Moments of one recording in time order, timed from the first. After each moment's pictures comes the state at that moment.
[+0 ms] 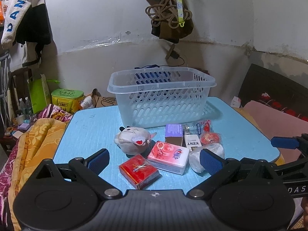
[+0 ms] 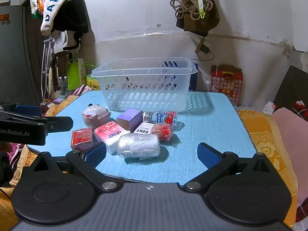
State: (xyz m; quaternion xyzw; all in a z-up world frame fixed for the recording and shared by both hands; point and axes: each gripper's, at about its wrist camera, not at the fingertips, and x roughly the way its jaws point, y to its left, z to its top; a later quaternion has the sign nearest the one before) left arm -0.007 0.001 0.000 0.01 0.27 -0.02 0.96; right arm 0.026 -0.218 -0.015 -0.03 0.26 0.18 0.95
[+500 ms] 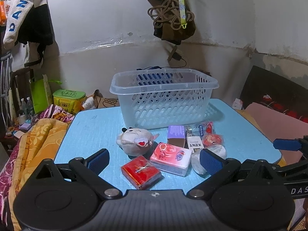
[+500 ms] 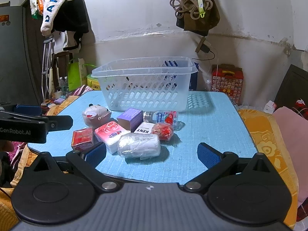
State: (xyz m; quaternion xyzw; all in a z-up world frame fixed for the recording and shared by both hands) left arm -0.005 0.005 -0.001 0.01 0.26 -0.02 0.97; right arm 0.027 -0.219 -0.016 -0.02 0.26 0.18 0.95
